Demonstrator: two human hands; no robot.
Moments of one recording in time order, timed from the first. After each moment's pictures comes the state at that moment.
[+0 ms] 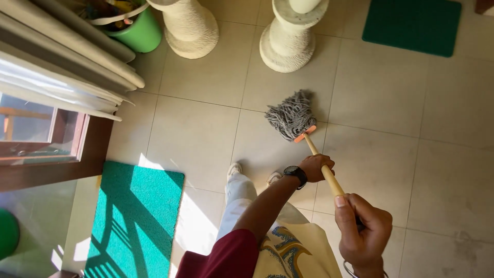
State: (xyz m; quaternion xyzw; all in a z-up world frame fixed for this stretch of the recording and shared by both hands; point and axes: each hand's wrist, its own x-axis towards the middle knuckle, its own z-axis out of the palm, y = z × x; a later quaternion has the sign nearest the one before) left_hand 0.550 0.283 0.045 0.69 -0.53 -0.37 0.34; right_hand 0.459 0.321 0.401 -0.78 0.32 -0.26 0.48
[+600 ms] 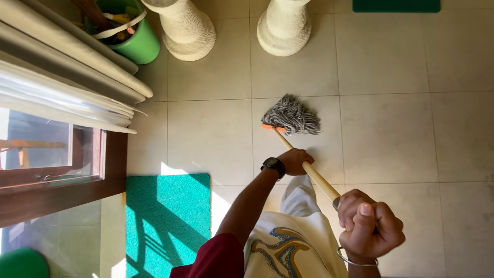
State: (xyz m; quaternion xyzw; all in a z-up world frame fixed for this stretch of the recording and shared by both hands) left_hand 0.637 0.529 0.062 0.60 -0.68 -0.36 0.20; right_hand 0.488 0.569 0.373 -0.67 0.27 -0.52 0.46
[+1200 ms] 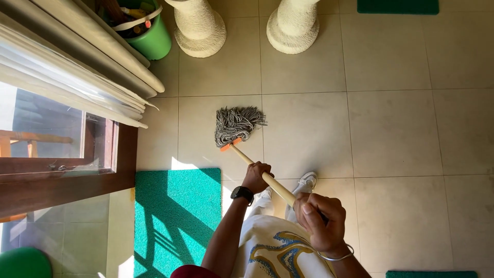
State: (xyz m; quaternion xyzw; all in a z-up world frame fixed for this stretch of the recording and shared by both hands) left_hand 0.689 0.775 0.036 0.75 -0.49 -0.25 0.36; right_hand 0.531 0.716 0.349 -0.62 0.16 -0.34 0.69
